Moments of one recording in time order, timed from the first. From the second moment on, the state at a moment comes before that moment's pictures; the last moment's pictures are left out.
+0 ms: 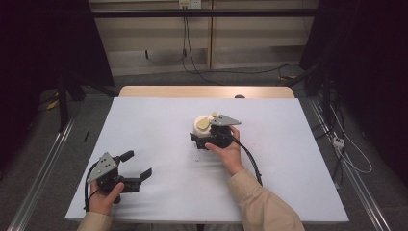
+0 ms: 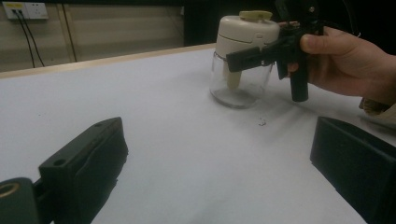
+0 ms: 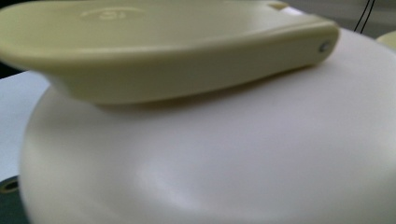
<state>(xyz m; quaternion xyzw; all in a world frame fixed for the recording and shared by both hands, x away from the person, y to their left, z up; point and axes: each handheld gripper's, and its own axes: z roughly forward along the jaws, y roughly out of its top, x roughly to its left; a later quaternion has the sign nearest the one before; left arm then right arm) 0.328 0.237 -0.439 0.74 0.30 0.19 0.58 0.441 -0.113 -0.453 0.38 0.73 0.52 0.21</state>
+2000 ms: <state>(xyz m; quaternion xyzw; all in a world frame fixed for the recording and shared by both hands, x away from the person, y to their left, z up) 0.386 0.141 -0.404 0.75 0.34 0.11 0.56 0.439 -0.112 -0.452 0.39 0.73 0.52 0.20</state>
